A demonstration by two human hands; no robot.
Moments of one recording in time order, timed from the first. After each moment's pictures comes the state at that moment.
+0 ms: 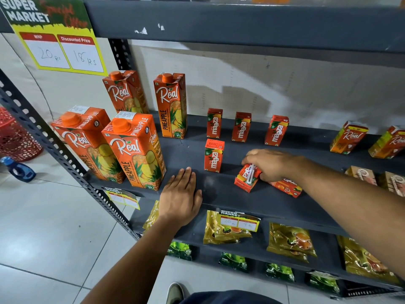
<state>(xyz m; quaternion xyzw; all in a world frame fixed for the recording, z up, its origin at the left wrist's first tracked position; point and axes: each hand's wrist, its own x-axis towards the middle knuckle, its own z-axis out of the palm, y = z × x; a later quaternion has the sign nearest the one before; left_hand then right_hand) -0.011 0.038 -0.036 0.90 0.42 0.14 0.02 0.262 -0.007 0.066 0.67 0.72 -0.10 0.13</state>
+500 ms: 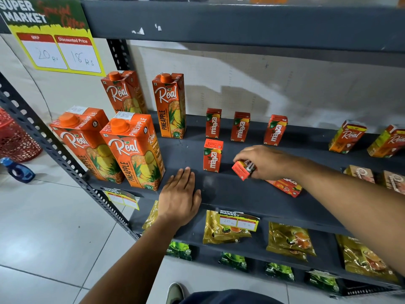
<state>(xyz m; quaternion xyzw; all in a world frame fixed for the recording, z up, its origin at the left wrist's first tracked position) -0.011 0.038 -0.035 0.90 0.42 0.13 0.02 0.258 -0.010 0.068 0.65 0.75 -0.12 -0.01</state>
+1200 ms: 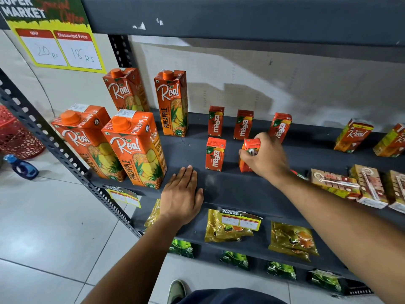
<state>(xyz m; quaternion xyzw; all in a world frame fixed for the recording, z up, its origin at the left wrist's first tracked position) -0.010 0.038 -0.034 0.90 0.42 0.13 0.02 0.241 -0.001 0.028 0.82 0.48 -0.02 -0.30</state>
